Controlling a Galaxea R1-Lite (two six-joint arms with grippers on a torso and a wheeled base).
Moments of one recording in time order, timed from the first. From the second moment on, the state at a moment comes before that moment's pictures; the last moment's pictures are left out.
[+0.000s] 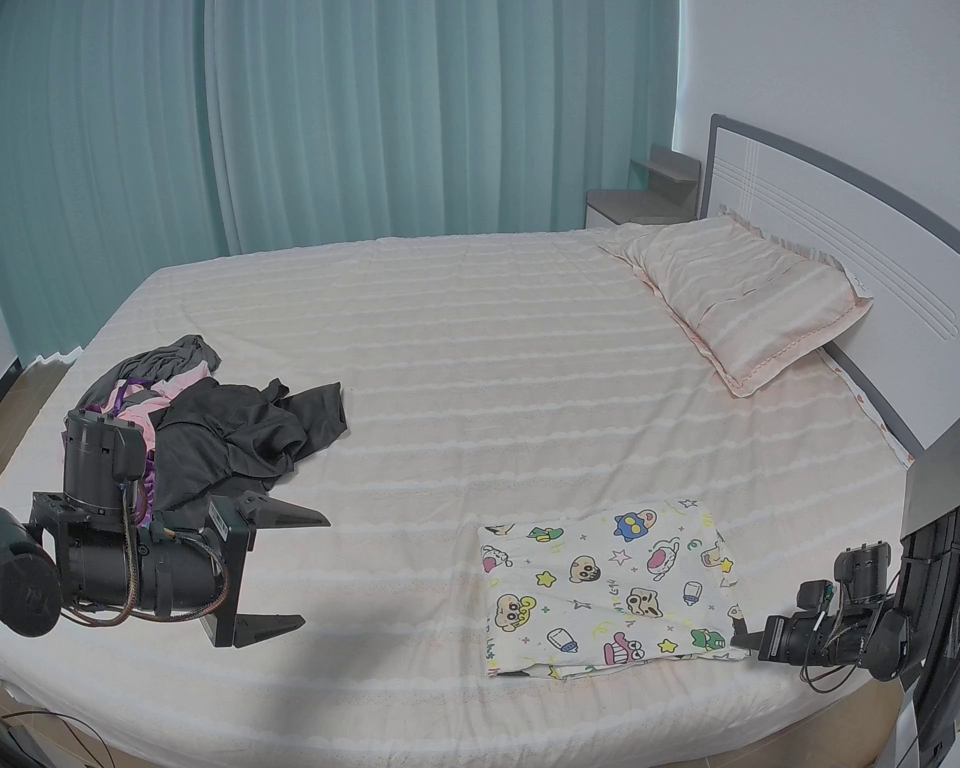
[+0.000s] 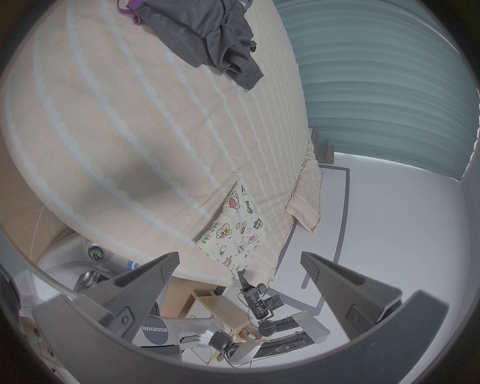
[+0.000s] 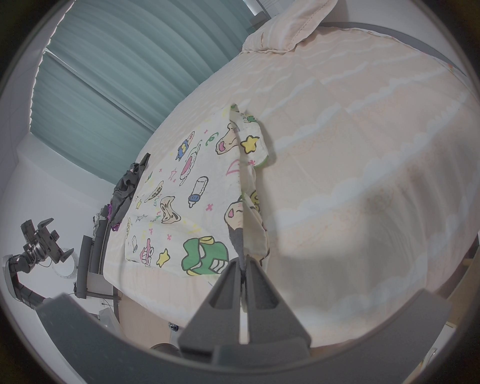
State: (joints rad) left arm -0.26 1.47 -0.53 -0.28 -0.50 -1.34; right arm -0.02 2.24 -0.02 -1.36 0.43 0.34
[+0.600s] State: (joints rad) left arm -0.26 1.47 -0.53 -0.28 -0.50 -1.34; right arm -0.06 2.20 -0.07 -1.50 0.46 0.38
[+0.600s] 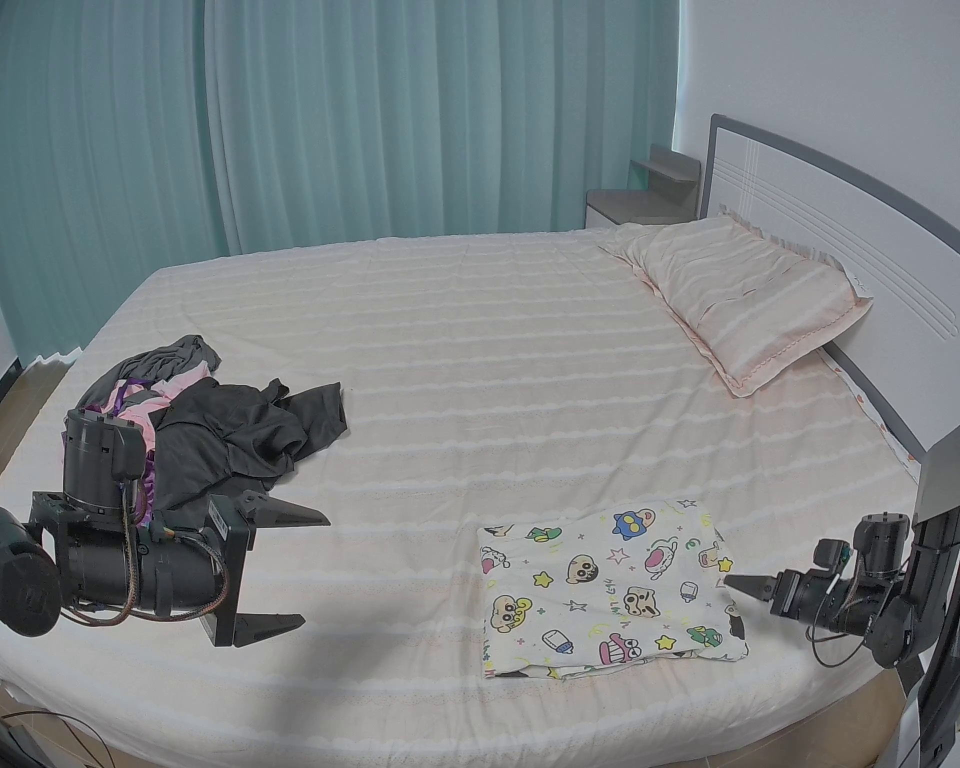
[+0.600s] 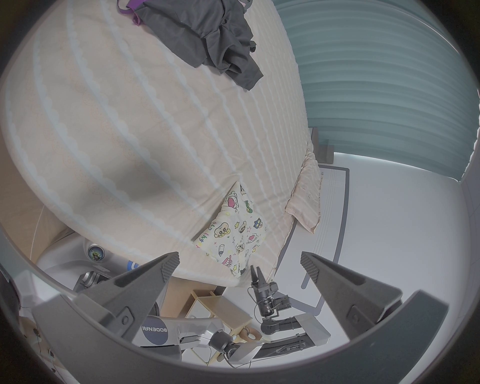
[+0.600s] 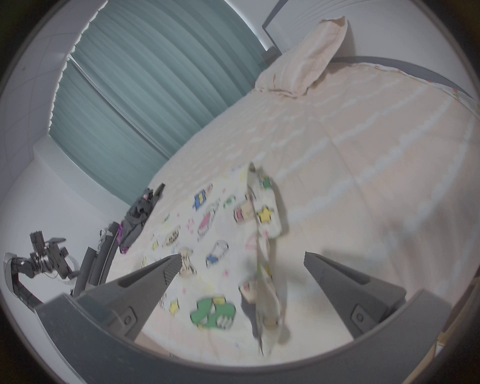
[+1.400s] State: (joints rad) left arm -0.26 1.47 -0.53 -0.28 -0.50 -1.34; right arm 0.04 2.36 -0.58 -1.33 0.45 0.50
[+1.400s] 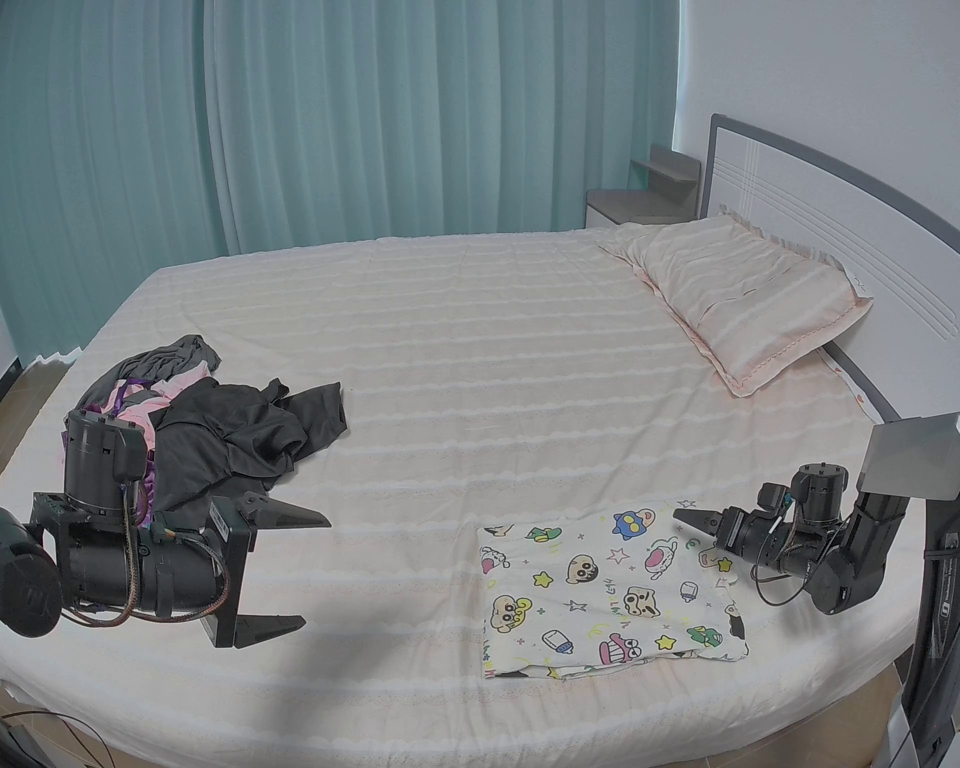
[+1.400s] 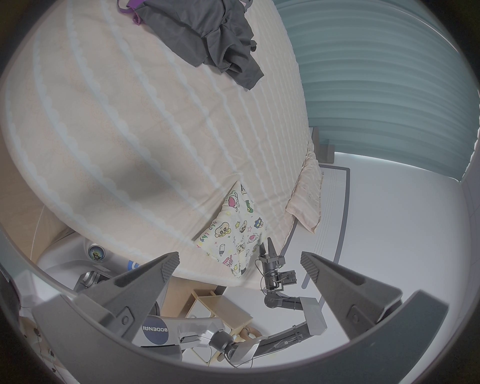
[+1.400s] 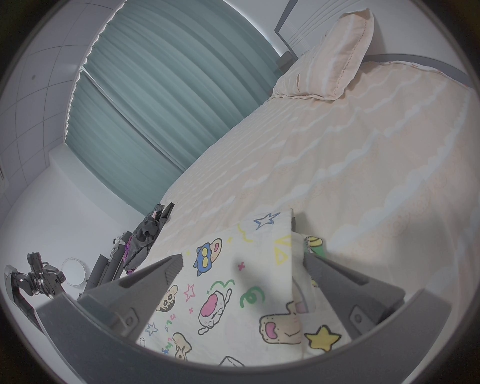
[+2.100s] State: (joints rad) left arm -0.26 1.47 -0.53 -0.28 -0.50 -1.34; right arm -0.02 2.41 -0.64 -1.33 0.41 0.56
